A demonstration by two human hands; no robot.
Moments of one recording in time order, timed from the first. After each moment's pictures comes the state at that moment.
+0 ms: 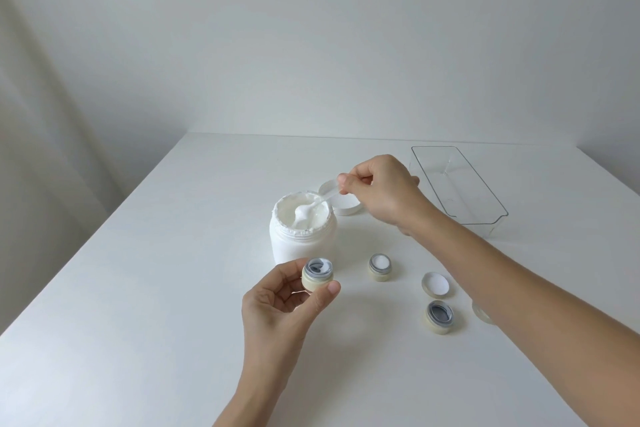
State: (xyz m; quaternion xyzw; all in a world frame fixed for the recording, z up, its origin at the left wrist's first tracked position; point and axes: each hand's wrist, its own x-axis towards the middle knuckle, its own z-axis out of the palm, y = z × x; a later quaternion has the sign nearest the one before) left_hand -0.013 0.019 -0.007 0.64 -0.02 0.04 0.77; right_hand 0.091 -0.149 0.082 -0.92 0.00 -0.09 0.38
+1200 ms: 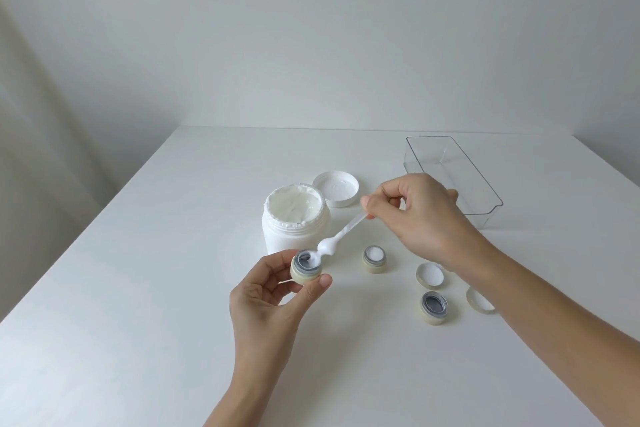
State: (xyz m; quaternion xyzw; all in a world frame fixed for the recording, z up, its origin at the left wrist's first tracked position) left_hand -0.011 0.019 -0.009 0.66 -0.02 0.10 0.74; right_hand 0.025 -0.170 0.092 -0.93 0.01 -0.08 0.36
